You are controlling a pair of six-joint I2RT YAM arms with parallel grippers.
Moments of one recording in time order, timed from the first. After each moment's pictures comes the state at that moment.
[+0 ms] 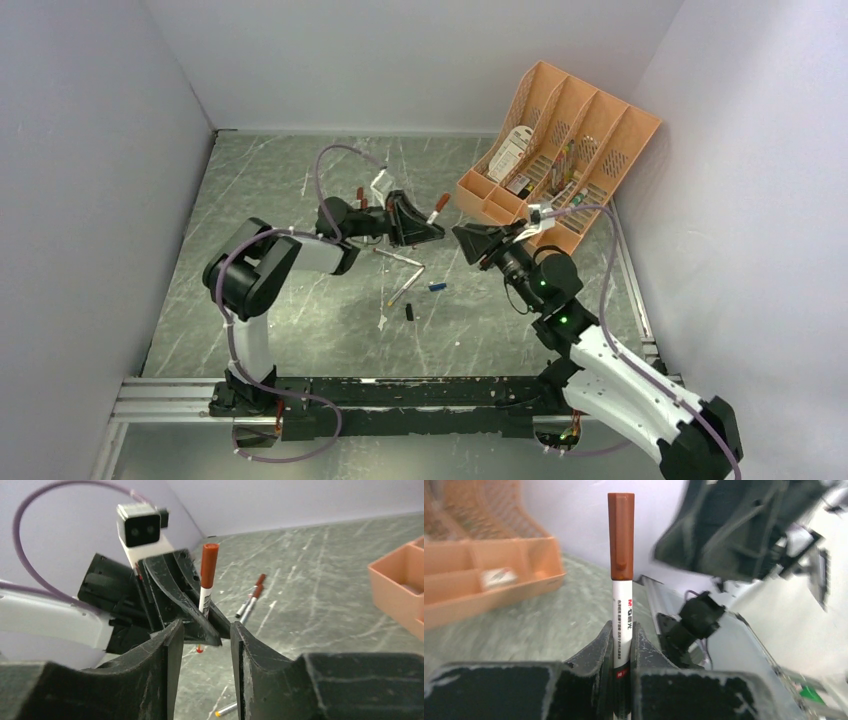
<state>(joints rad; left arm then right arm) -0.59 1.92 0.94 1.49 1.04 -0.91 0.63 0.78 0.42 0.51 0.01 0.53</state>
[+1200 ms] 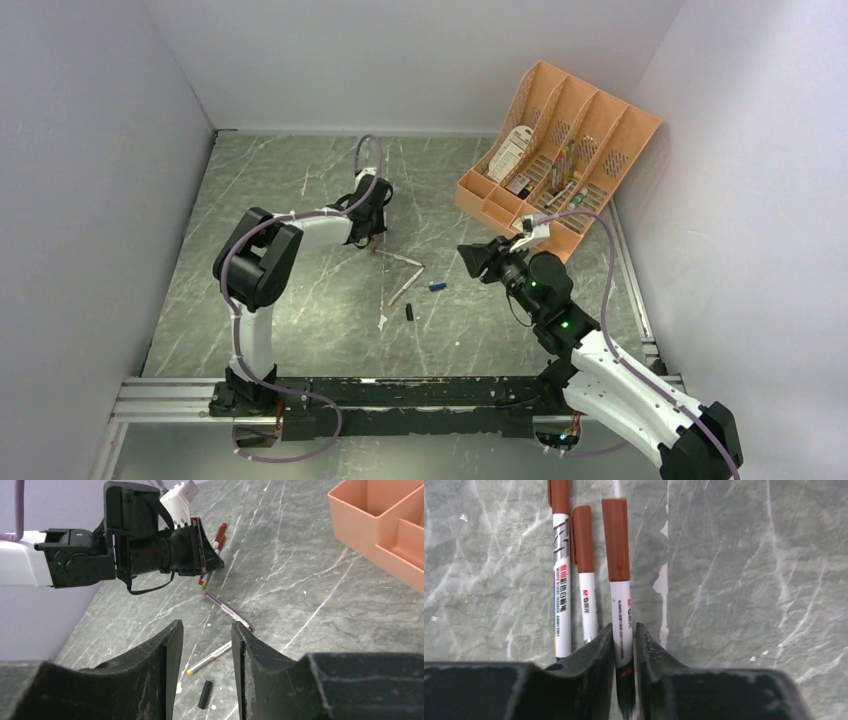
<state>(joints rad) -0.55 1.99 1.19 -0.01 -0.33 -0.45 0.62 0.72 0.39 0.25 0.08 0.54</state>
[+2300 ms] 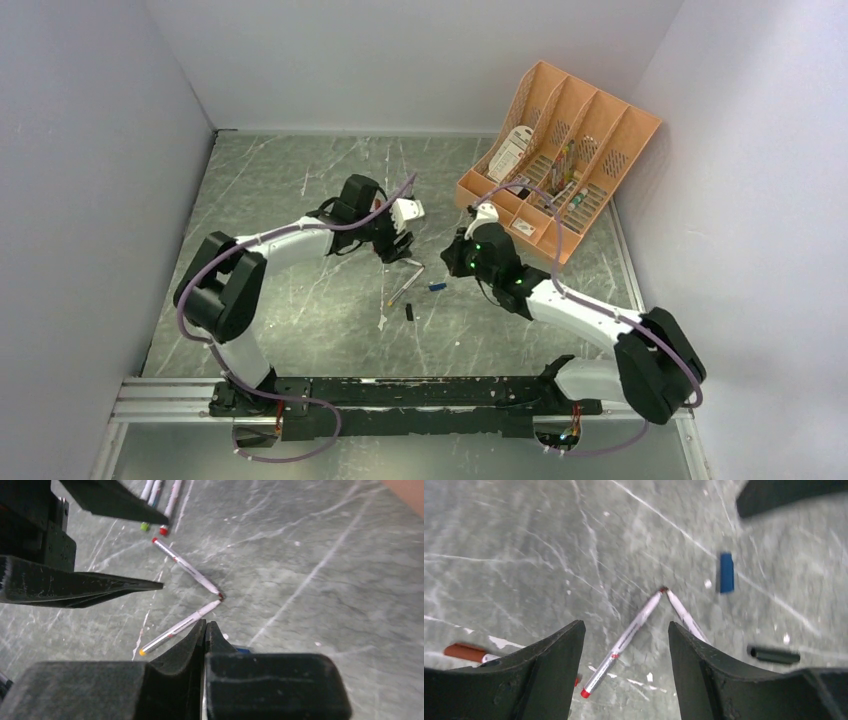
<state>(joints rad) -0.58 1.71 1.06 -0.01 0.48 0.45 0.67 1.27 0.60 0.18 0.07 0.47</state>
